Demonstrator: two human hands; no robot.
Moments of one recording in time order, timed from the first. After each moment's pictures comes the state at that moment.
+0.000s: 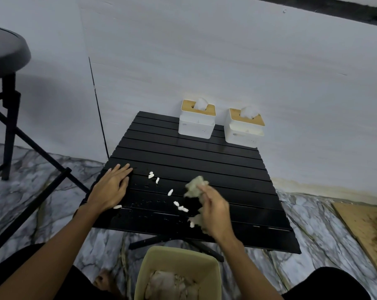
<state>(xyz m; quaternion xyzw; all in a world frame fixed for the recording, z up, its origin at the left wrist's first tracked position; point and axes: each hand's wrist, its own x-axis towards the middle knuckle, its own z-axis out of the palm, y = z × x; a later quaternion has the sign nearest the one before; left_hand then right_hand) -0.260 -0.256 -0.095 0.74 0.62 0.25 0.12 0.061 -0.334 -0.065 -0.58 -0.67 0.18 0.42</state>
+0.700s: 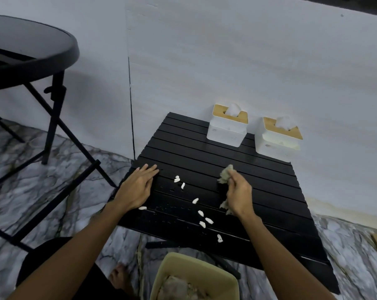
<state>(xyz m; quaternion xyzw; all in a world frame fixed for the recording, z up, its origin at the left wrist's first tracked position) -0.260 -0.257 -0.094 0.73 0.62 0.27 0.10 0.063 -0.226 -0.071 -0.60 -0.69 0.16 0.39</state>
